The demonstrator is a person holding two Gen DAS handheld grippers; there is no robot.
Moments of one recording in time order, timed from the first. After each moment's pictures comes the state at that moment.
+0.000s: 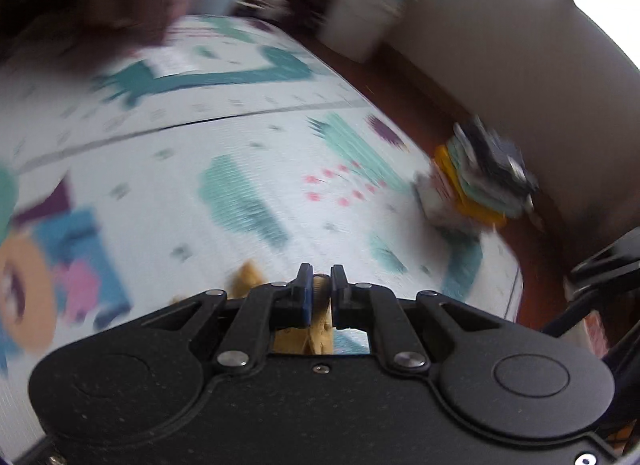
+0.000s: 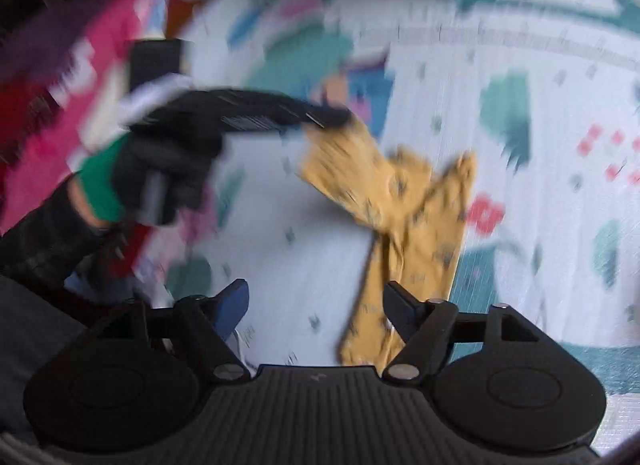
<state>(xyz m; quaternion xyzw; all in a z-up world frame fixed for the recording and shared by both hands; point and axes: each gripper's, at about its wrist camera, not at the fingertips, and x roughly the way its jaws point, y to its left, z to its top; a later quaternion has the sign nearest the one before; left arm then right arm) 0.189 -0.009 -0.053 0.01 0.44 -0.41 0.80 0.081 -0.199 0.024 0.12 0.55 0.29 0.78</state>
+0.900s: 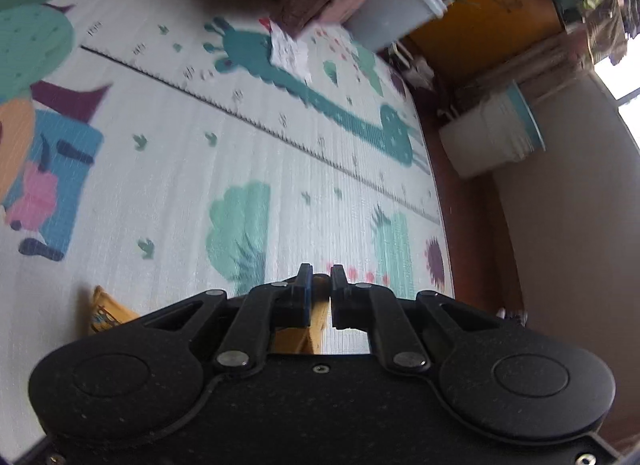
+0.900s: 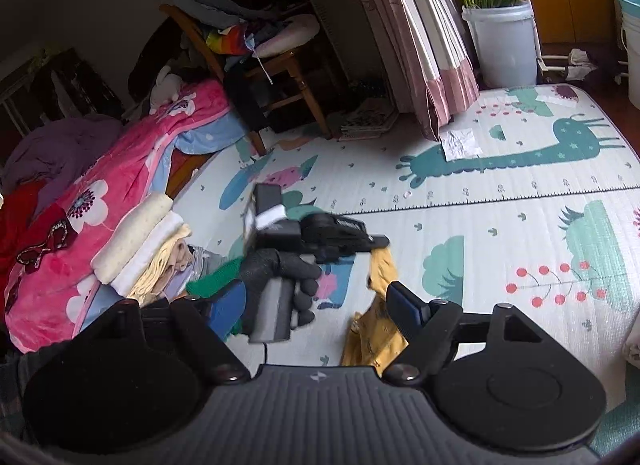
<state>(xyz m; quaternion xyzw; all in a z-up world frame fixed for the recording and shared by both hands) 0.269 -0.049 -0.089 -0.29 0.49 -0.19 0.80 0.077 -0.283 0.116 0.15 0.37 0.24 0.89</state>
